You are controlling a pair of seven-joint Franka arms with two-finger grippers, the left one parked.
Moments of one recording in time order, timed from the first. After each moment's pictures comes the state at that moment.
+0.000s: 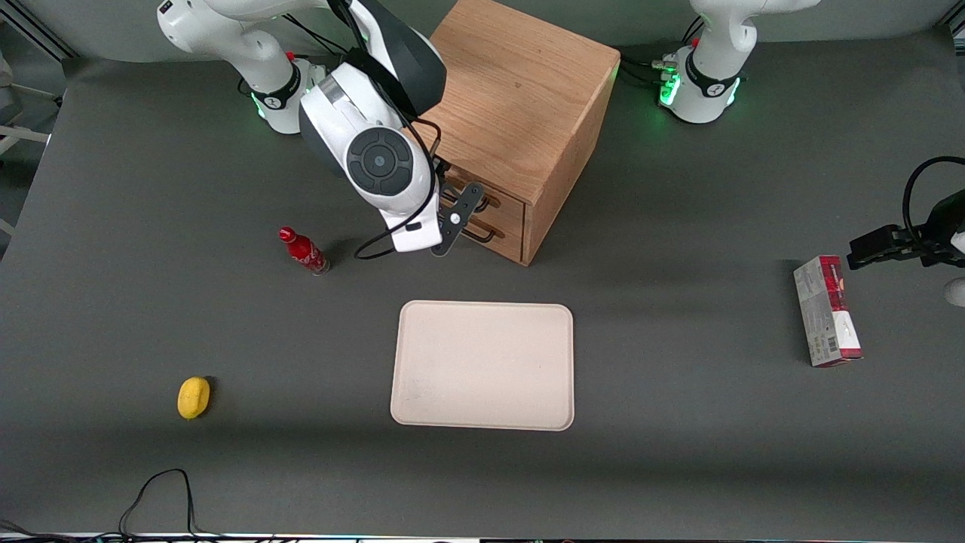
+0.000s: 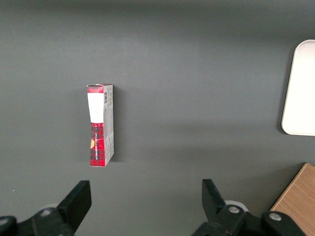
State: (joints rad) arm 0.69 0.44 -0.03 -1.38 0.20 1.52 -0.38
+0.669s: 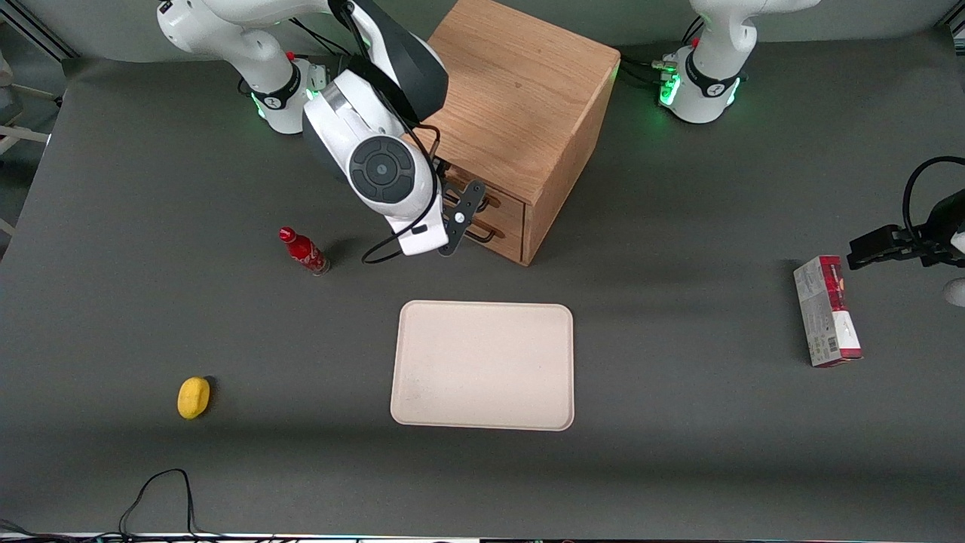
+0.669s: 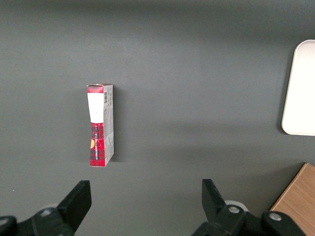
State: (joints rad) arm 0.68 0.46 -0.03 -1.39 0.22 1.52 -0.43
